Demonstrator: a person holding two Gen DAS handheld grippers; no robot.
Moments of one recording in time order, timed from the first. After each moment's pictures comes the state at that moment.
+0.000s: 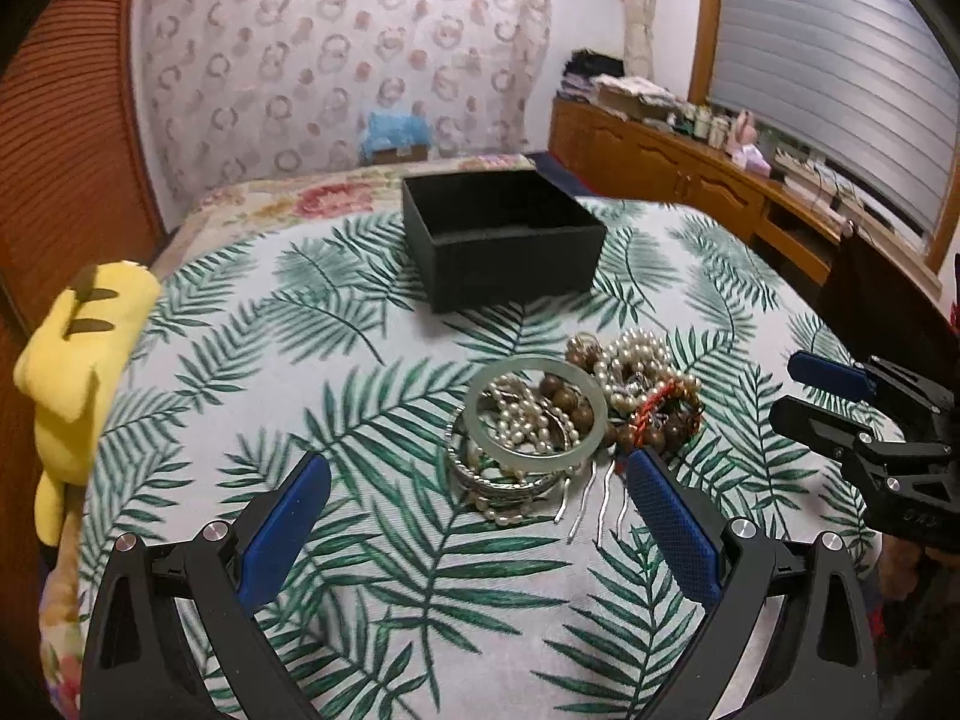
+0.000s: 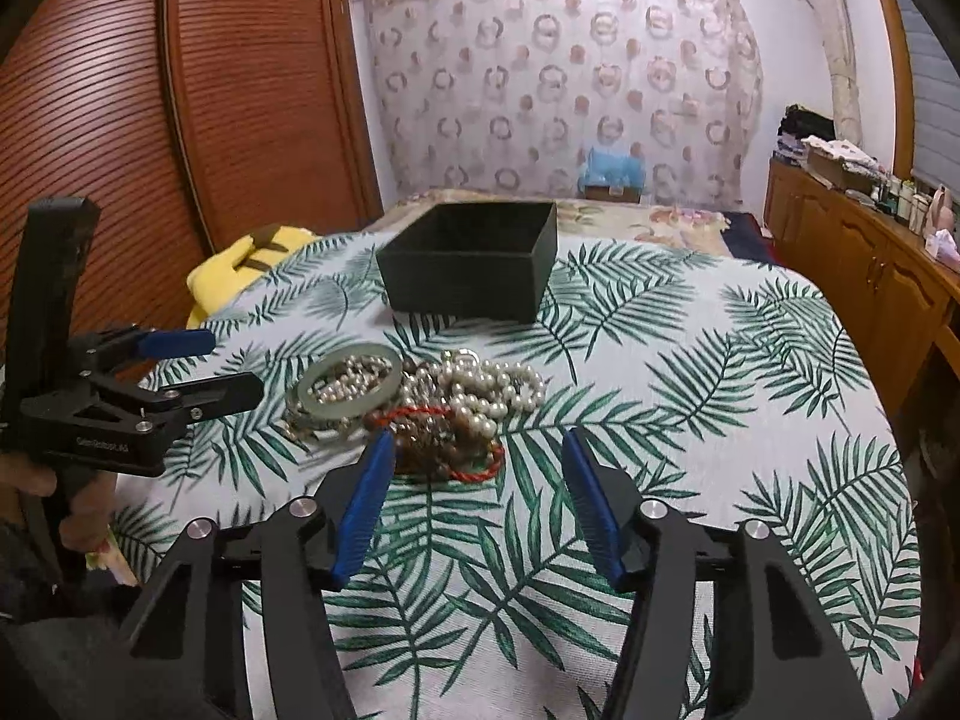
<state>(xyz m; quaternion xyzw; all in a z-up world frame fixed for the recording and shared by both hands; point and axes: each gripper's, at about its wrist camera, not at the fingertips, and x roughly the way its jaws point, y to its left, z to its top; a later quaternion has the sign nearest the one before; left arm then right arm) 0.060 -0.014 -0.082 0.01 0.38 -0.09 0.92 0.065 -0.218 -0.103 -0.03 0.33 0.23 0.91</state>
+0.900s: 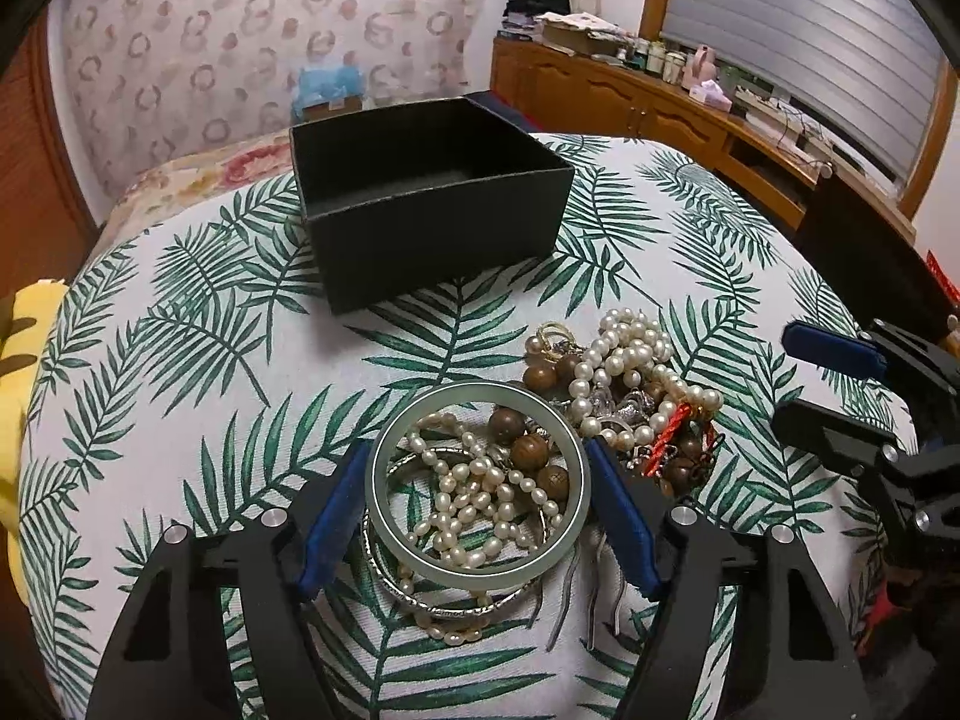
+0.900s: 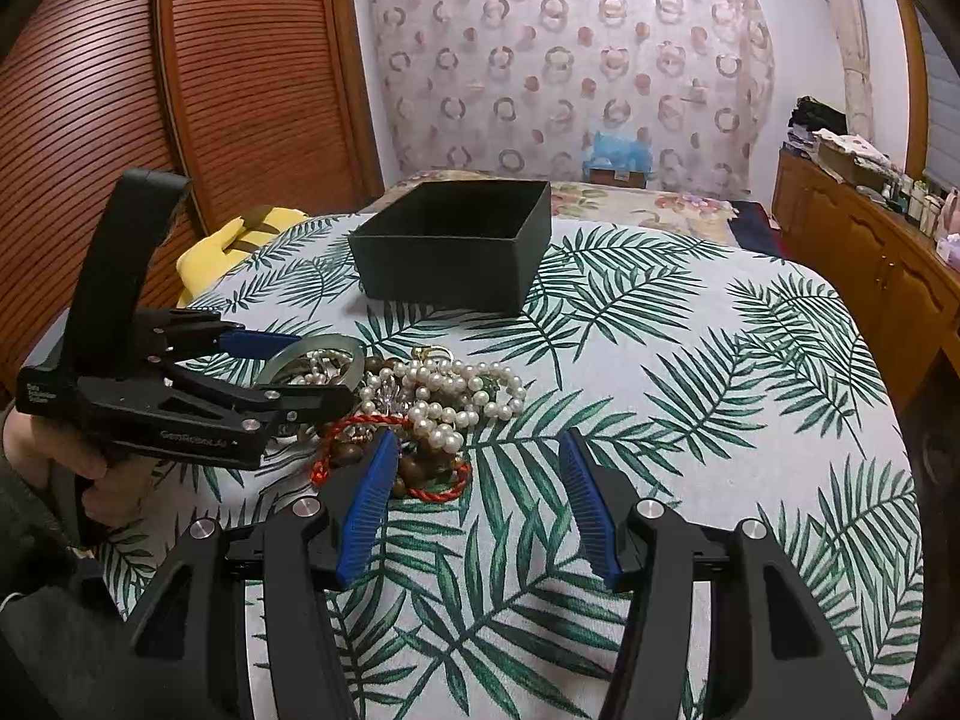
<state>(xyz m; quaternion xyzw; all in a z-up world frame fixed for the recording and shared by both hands) 0.120 -0.041 -0.111 0.04 0.44 -0.15 0.89 0.097 -0.218 -0.114 -0.04 0.35 0.24 0.90</state>
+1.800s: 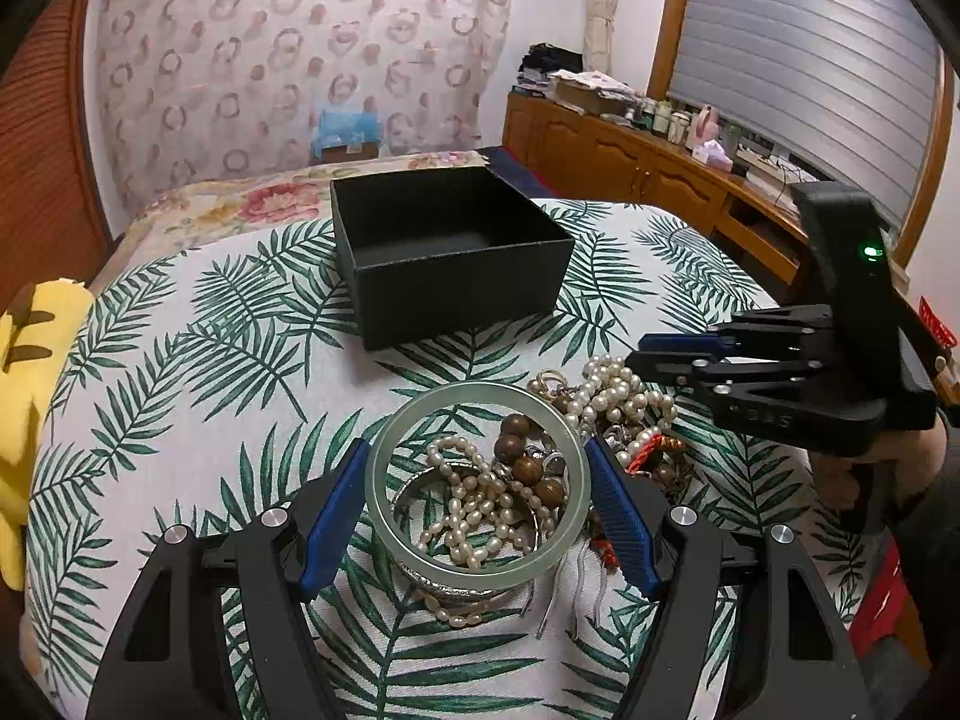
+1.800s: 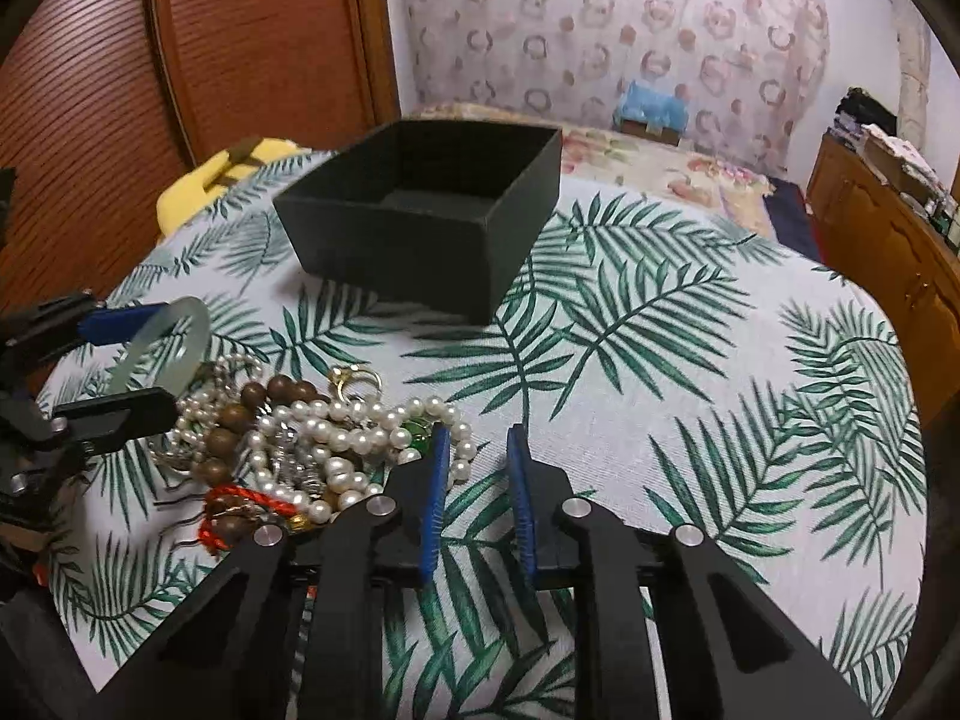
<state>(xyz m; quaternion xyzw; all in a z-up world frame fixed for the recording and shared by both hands) 0.100 -0.030 -0.091 0.00 0.38 -0.14 0.91 0.184 -0.203 -0.136 -0.10 0.43 0.26 0.86</state>
